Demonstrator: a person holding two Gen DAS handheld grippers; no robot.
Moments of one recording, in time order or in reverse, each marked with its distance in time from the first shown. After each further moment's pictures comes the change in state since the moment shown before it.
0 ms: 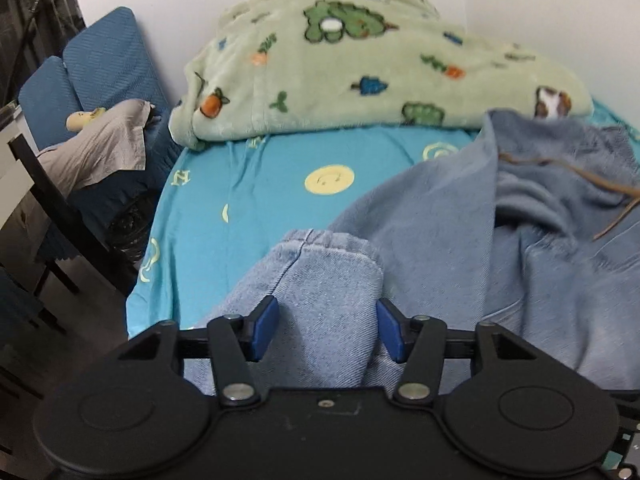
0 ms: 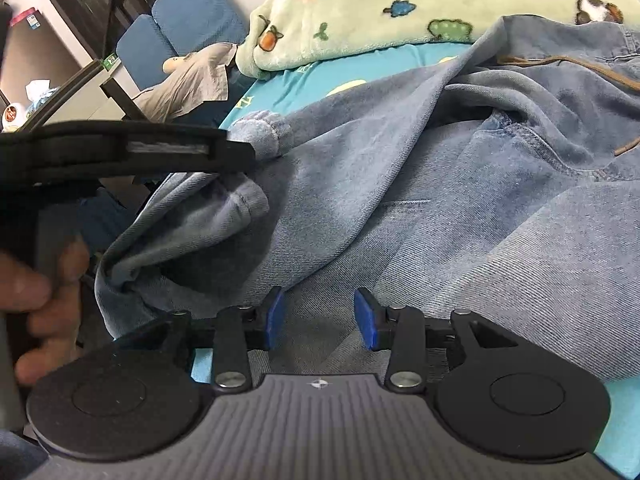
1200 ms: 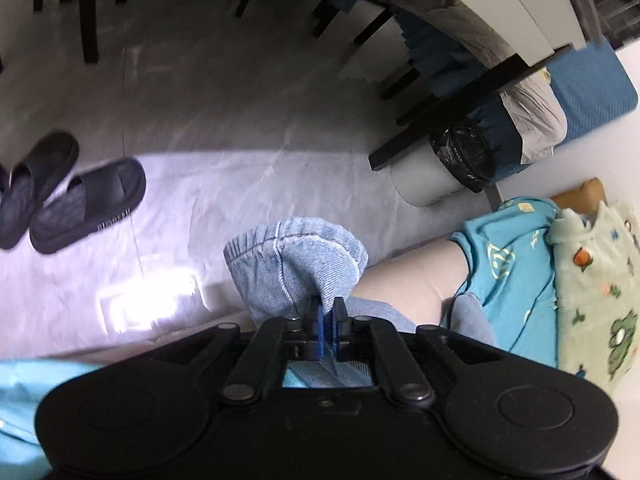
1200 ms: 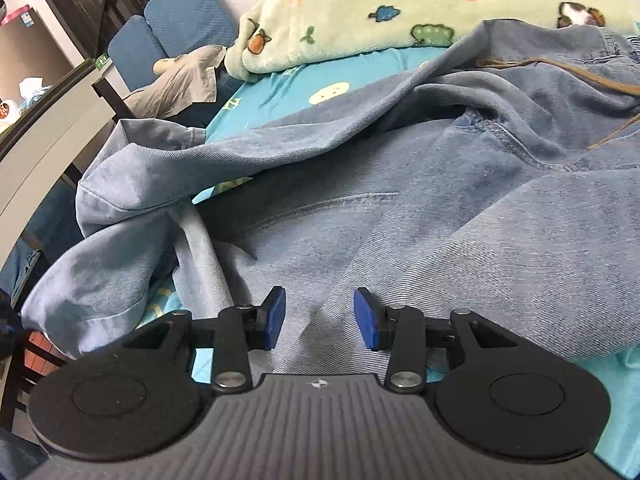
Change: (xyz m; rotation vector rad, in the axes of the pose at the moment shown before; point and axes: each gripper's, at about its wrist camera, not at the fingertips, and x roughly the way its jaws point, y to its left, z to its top) left arm -0.123 0.311 -0.215 -1.516 0.170 0.136; right arm -0.017 -0.008 -0.008 0.002 -0.019 -0.048
